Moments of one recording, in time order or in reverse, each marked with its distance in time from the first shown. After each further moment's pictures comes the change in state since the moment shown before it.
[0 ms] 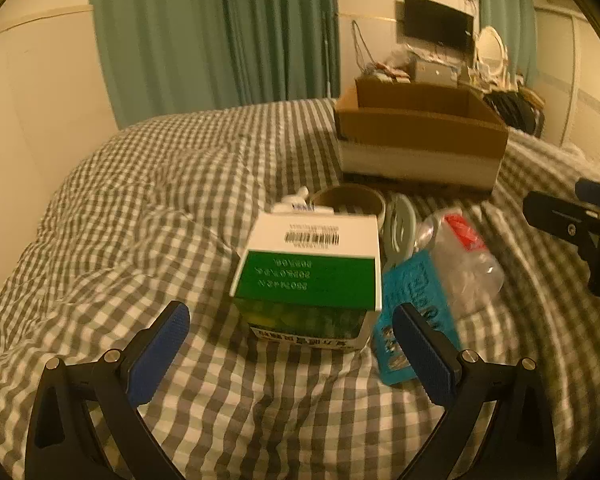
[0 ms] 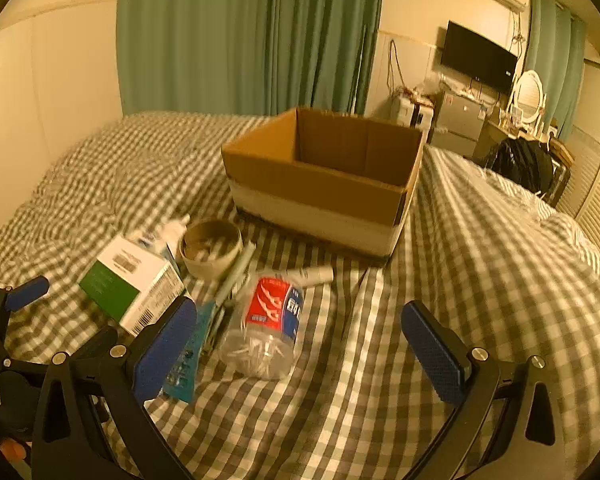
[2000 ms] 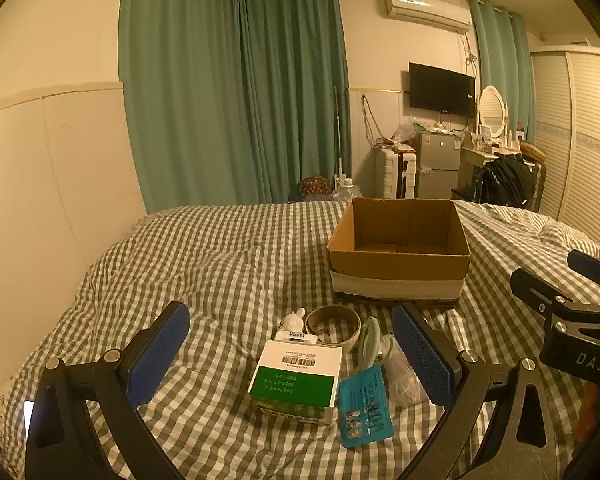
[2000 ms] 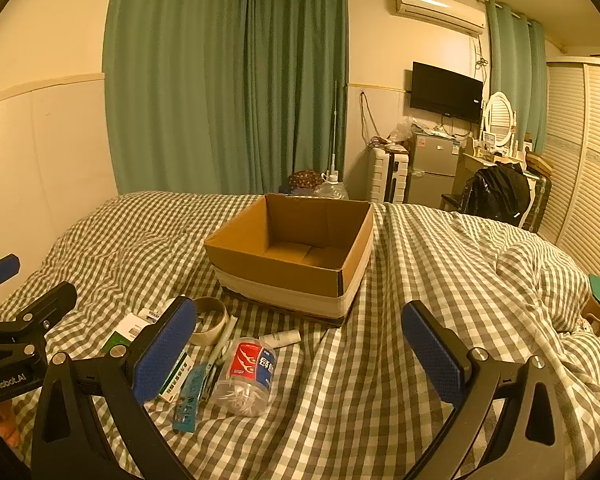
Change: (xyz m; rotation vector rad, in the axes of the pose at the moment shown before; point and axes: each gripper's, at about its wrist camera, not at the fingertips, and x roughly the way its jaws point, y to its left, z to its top) left arm -0.110 -0.018 0.072 -0.043 -0.263 0.059; right arm -0.086 -0.047 0.024 0.104 -0.239 -0.015
